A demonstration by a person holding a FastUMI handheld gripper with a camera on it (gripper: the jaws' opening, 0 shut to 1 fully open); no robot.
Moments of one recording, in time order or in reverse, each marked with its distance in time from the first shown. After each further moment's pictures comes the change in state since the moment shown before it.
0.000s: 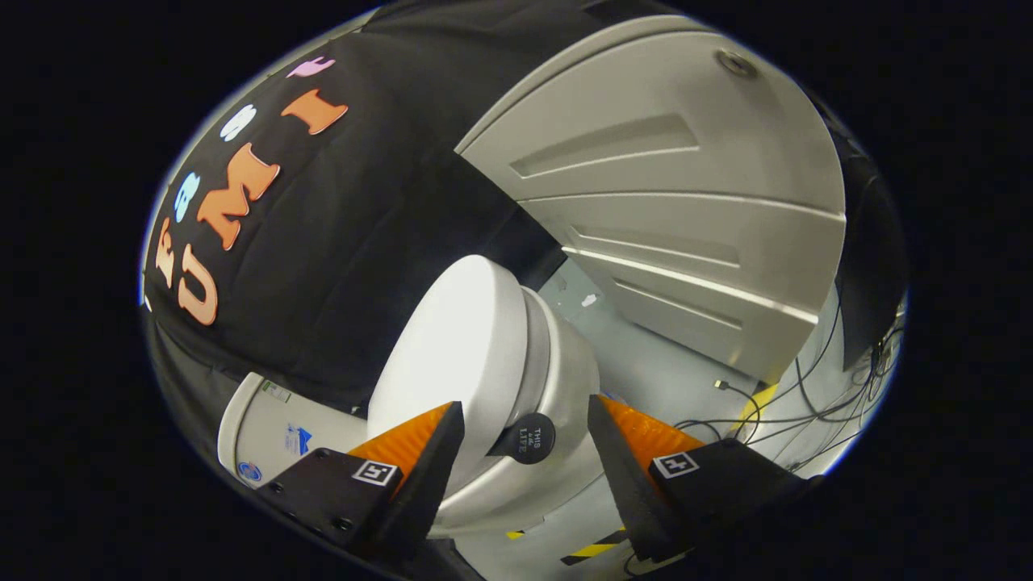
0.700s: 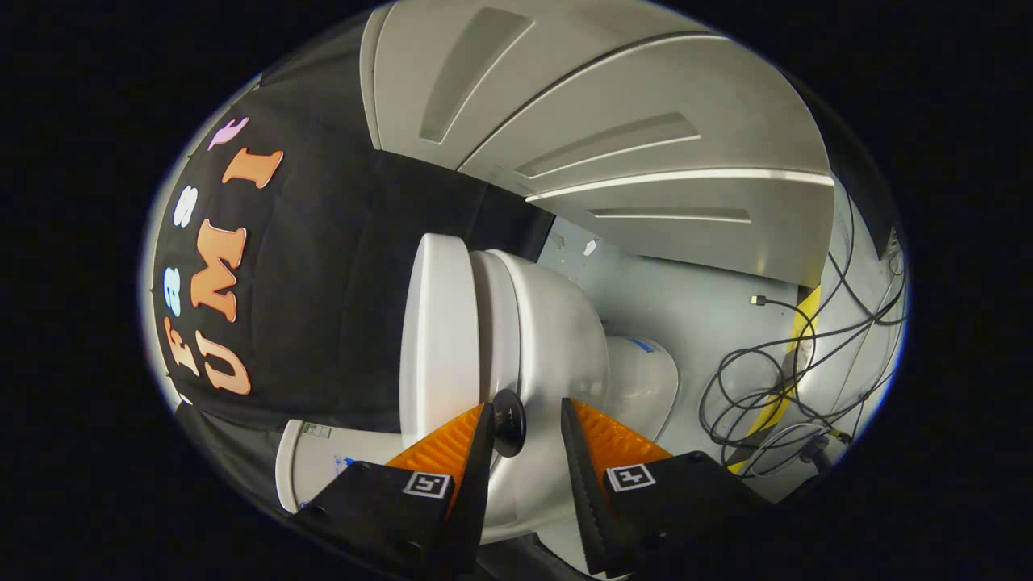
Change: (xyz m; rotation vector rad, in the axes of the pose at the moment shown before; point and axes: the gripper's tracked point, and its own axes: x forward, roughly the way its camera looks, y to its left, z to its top) arm 0.031 -0.008 -0.030 0.293 0.104 0.119
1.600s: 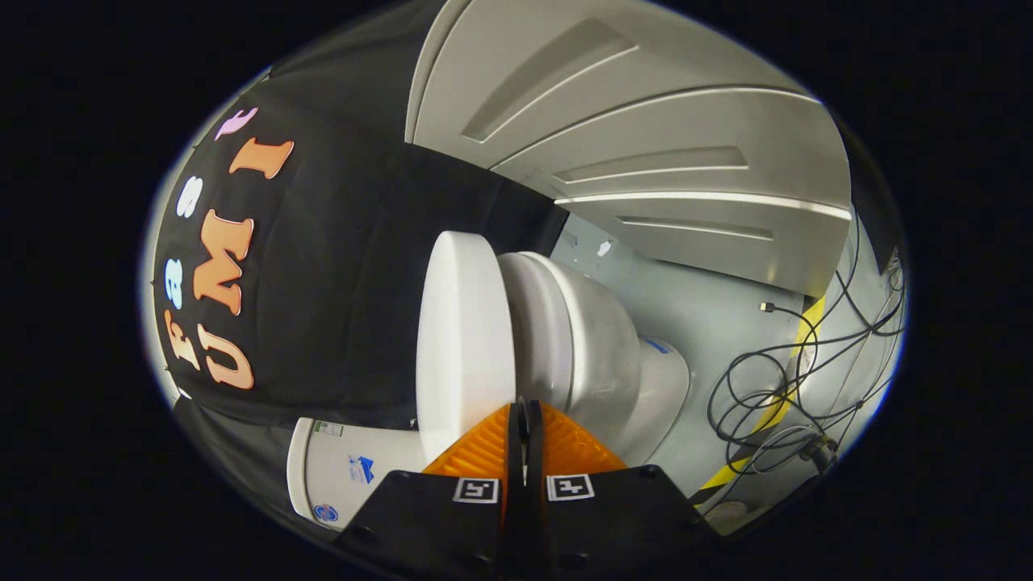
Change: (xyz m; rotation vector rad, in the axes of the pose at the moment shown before) arm -0.021 0.044 0.004 -0.068 0.020 -0.030
